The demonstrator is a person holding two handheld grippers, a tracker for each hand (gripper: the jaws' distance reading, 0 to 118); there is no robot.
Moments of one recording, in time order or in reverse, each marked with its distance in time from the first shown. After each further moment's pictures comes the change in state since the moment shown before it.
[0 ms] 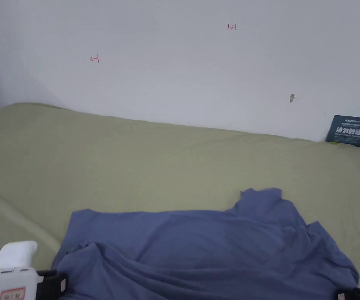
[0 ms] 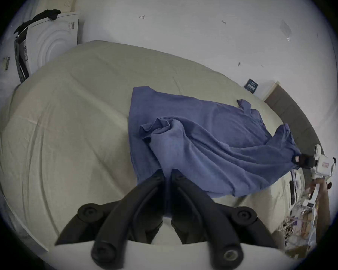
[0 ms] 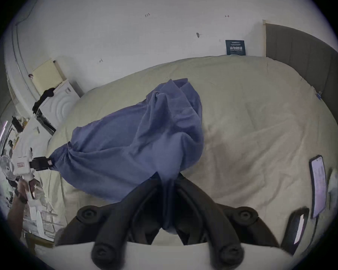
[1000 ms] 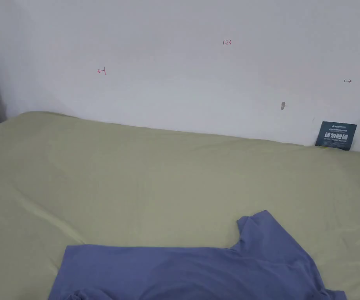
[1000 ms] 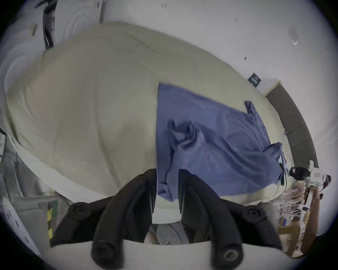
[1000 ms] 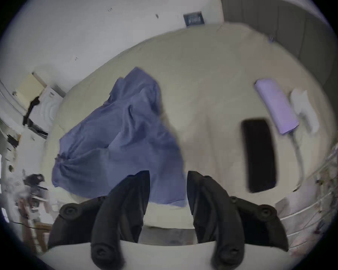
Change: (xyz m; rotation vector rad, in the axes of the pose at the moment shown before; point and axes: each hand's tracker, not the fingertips) left arm -0.035 -0.080 0.141 -0.044 0.058 0.089; right arm 0.031 -0.088 0.137 -0.103 -0.198 -0.151
